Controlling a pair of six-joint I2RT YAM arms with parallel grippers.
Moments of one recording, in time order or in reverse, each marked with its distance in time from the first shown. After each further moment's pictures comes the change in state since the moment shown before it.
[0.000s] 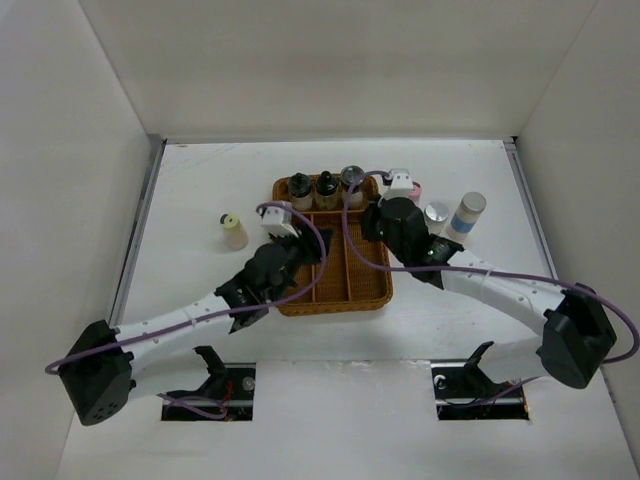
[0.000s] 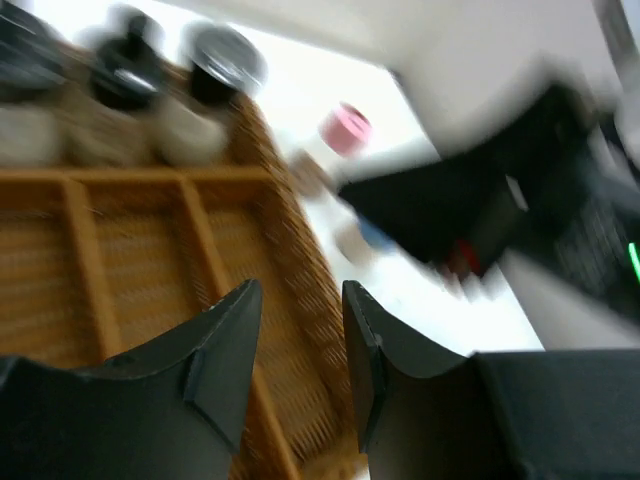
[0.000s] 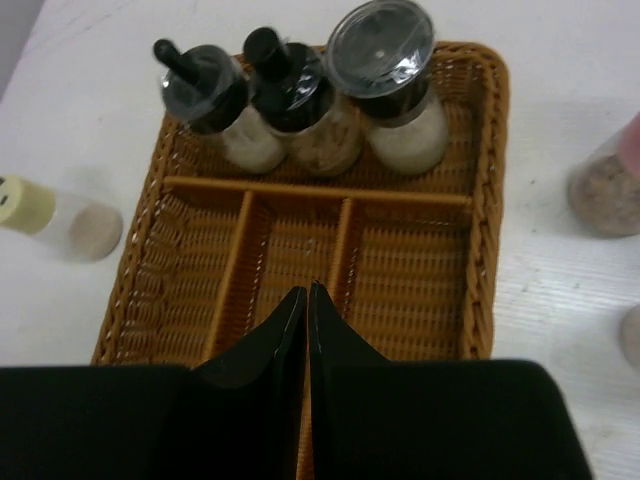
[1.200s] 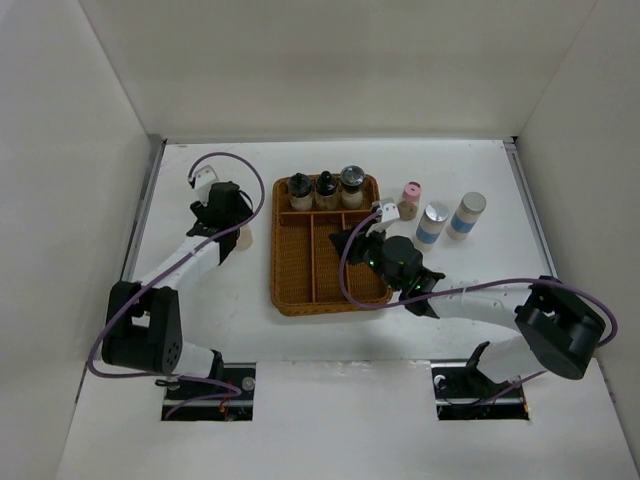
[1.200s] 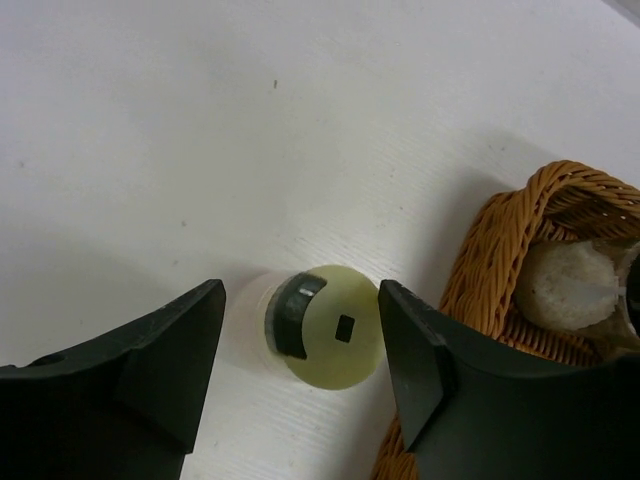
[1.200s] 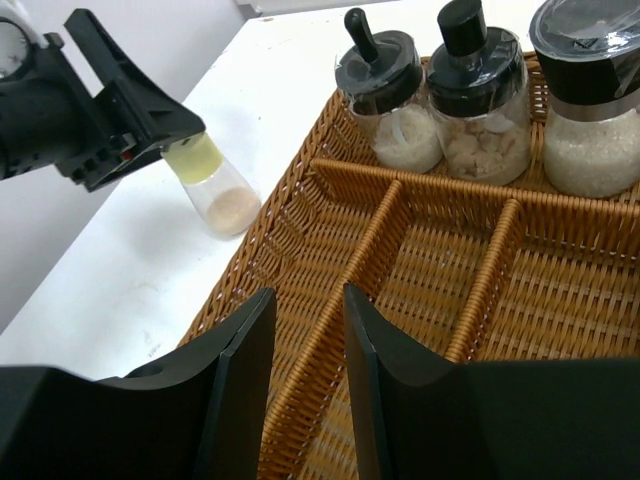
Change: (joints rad) left arm 0.748 0.315 0.299 -0.524 -0.041 0.035; right arm 0.138 0.037 -0.344 0.683 -0.105 -0.018
